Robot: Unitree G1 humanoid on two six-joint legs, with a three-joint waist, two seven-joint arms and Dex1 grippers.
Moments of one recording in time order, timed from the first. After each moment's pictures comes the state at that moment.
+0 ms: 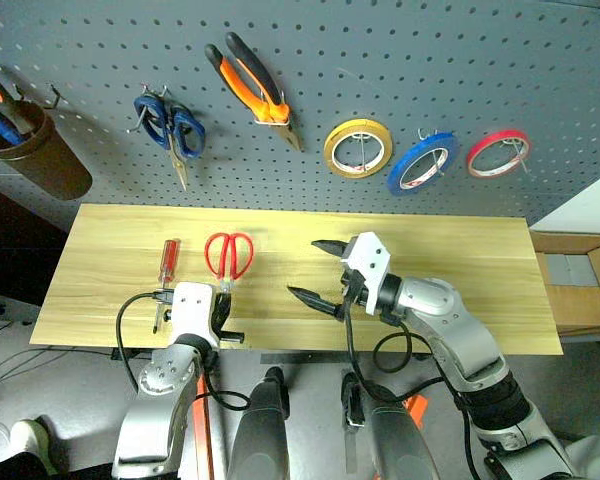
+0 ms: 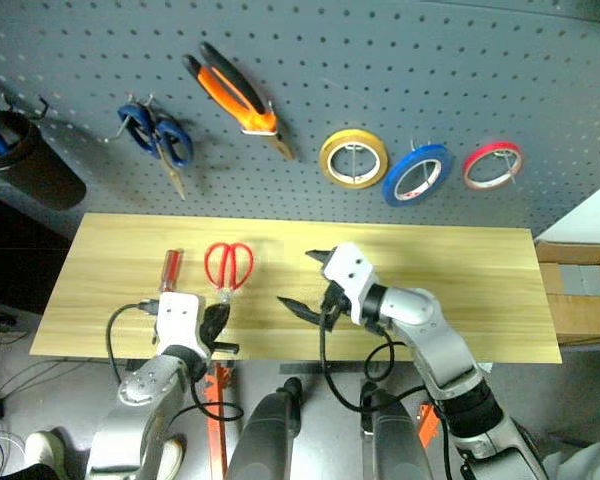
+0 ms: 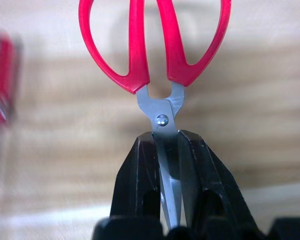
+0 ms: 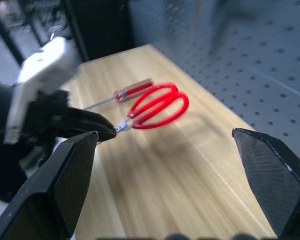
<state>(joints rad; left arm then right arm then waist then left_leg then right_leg) 0.13 0.23 0.10 -0.43 -0.09 0.49 -0.20 -0.40 -0.22 0.28 -0.27 0.19 0.41 0.65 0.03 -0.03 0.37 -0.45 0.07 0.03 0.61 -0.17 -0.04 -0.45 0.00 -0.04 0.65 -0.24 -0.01</state>
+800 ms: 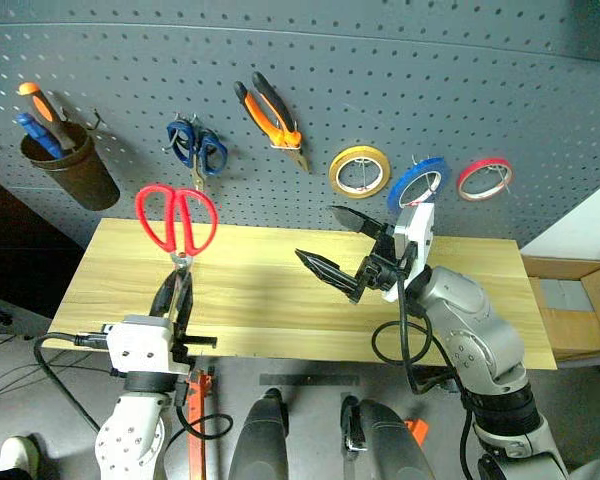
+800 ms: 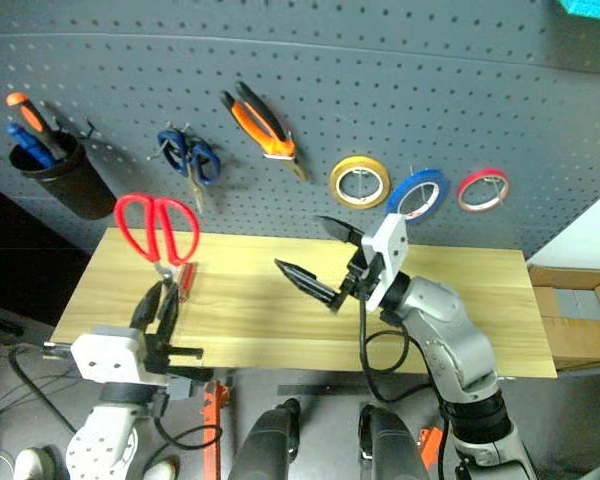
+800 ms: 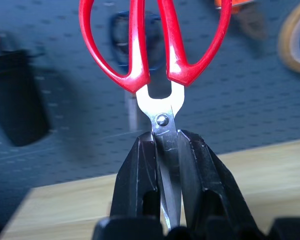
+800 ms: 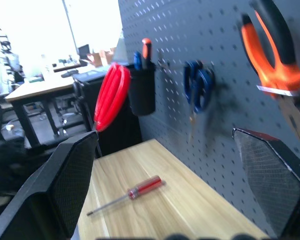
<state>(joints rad) 0.30 0.19 0.23 -0.37 -0.03 -0.27 -0.14 -0.39 -0.20 0.15 -0.39 0.45 0.39 0.67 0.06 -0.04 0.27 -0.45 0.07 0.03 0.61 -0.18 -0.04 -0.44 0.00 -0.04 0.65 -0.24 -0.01</state>
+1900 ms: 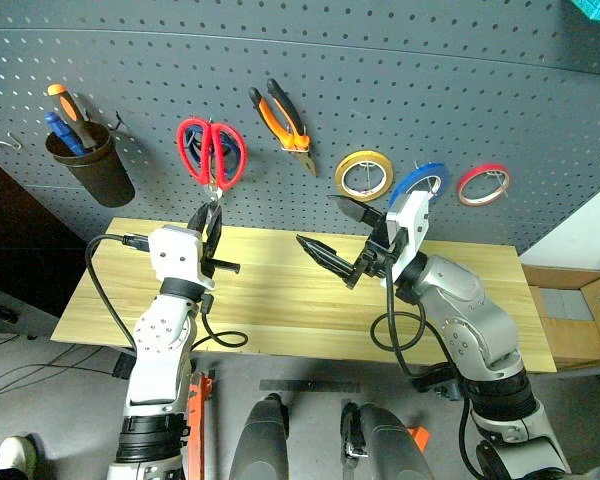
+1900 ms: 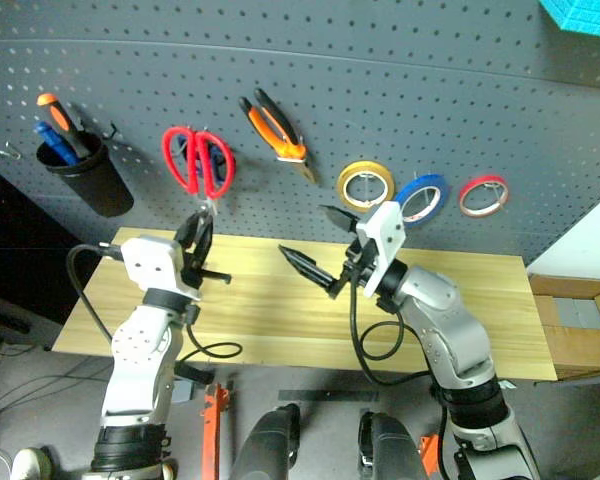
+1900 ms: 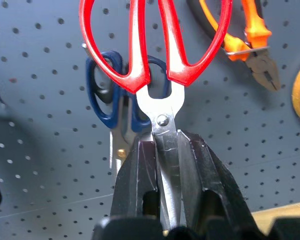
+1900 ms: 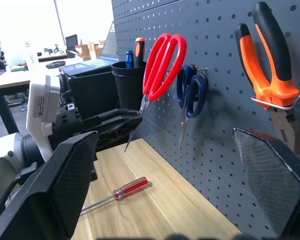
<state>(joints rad) -0.19 0.27 0.15 -0.13 -0.06 -0.10 -0.18 -0.44 -0.22 0.16 -0.33 0.41 0.38 0.60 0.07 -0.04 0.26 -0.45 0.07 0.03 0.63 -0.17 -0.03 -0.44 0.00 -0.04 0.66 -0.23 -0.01</state>
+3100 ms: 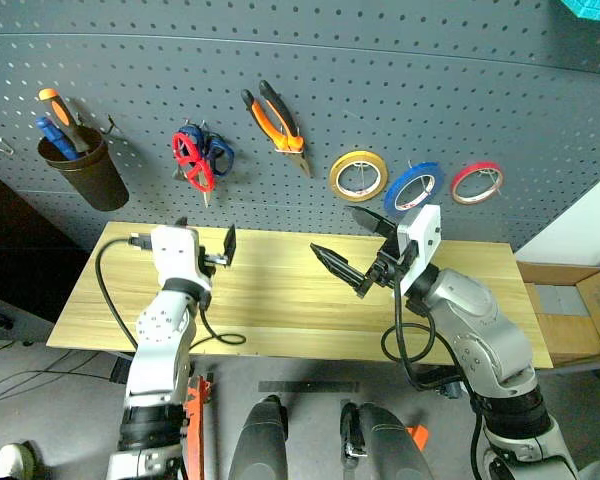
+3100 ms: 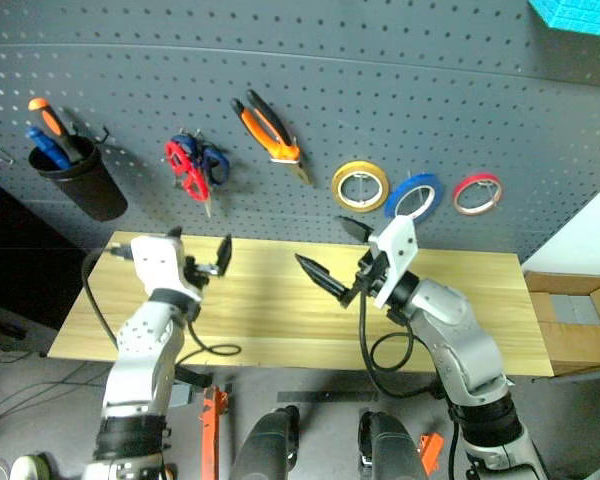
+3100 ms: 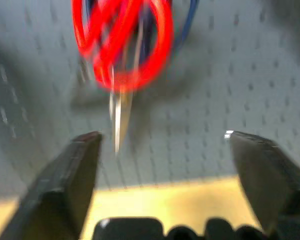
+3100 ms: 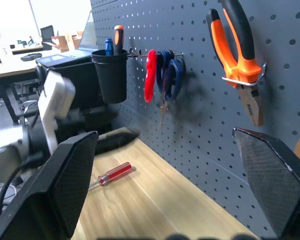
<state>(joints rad) -0.12 0.25 0.17 -0.05 -0.12 0.10 -0.16 -0.33 -0.27 0.18 -0.41 0.41 0.41 0.56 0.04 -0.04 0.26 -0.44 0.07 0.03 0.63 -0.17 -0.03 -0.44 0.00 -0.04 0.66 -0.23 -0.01</state>
